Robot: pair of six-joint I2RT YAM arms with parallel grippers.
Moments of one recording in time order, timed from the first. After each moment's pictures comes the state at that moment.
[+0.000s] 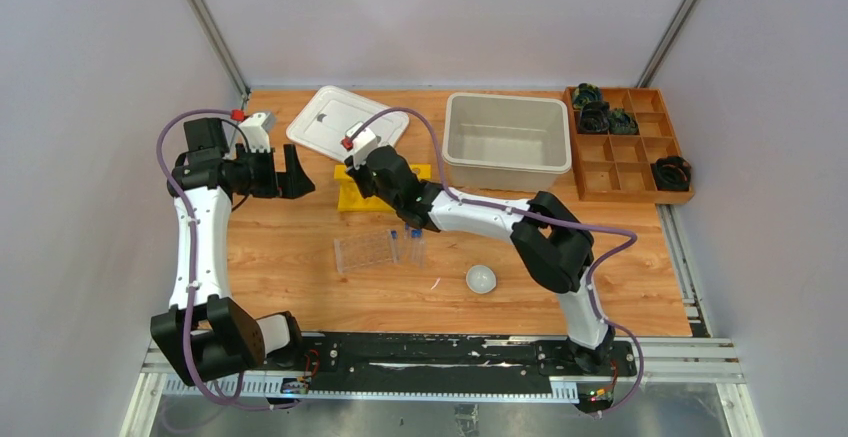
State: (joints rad) left arm 0.30 1.21 1.17 -0.88 0.64 0.21; right arm 1.00 2.03 1.52 0.28 0.20 0.01
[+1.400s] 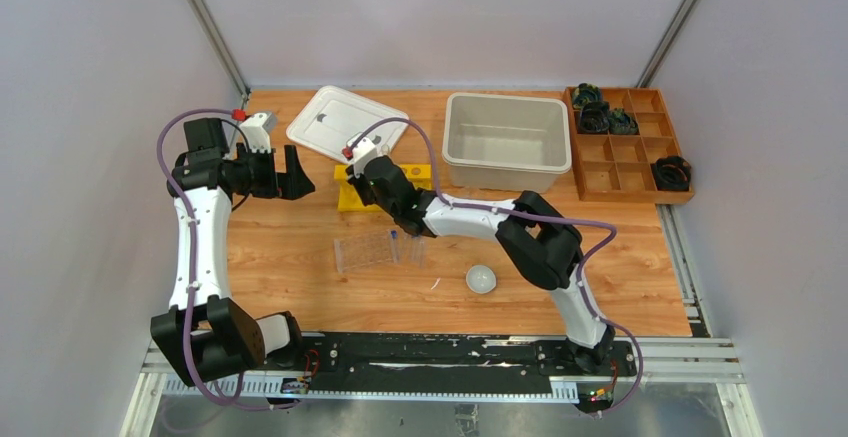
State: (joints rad) left arm 0.30 1.21 1.17 -0.88 0.64 0.24; right arm 1.00 2.11 1.50 0.34 0.24 0.02
